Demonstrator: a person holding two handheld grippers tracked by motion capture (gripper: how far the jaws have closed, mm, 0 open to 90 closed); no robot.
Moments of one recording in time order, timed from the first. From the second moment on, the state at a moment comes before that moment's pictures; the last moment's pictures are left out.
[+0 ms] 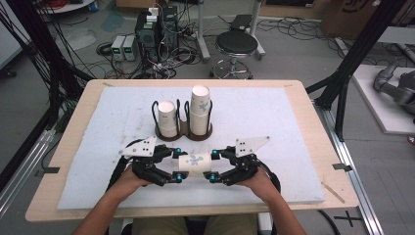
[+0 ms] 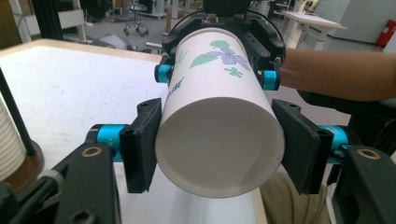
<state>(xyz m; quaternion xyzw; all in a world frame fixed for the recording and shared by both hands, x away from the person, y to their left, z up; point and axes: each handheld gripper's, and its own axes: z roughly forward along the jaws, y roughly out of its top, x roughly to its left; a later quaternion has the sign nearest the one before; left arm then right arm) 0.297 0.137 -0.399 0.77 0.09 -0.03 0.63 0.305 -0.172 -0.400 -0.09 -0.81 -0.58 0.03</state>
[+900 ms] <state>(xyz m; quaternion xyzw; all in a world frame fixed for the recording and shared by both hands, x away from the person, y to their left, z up) 0.298 0.135 -0.385 0.81 0.13 0.01 0.57 0.311 -0.165 -0.377 -0.07 -0.89 -0.45 -0.01</state>
